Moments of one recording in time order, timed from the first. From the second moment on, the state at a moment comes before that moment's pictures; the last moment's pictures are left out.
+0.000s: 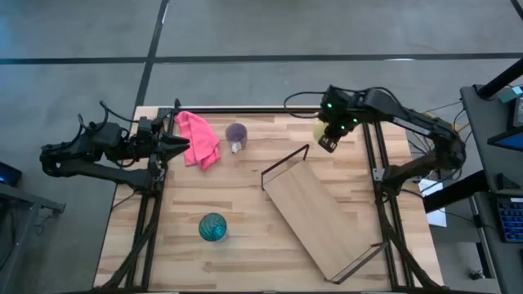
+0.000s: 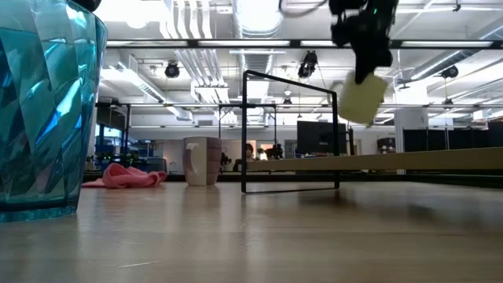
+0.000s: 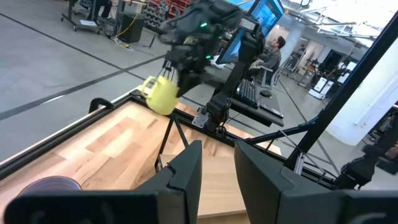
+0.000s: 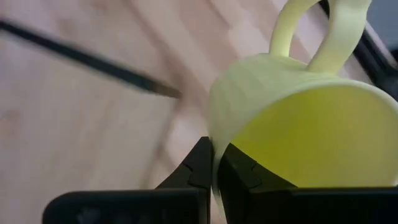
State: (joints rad) left arm -0.07 0.56 0.92 -0.51 -0.24 -0.41; right arm -0.45 1.36 1.40 -1.25 -0.05 0.13
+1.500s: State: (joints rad) left arm -0.07 0.59 0.92 -0.51 -0.24 -0.41; right arm 0.07 1.59 1.39 -1.00 0.01 -0.11
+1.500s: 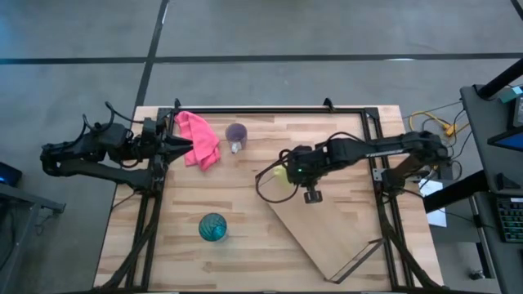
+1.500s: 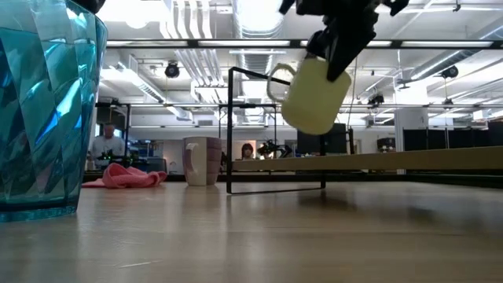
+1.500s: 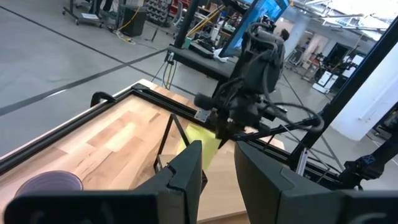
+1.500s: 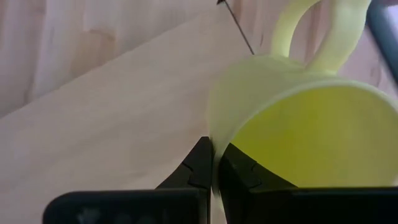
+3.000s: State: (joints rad) left arm -0.07 0.62 0.92 -0.51 -0.24 -0.41; right arm 0.07 1.71 1.41 -1.02 -0.03 -0.03
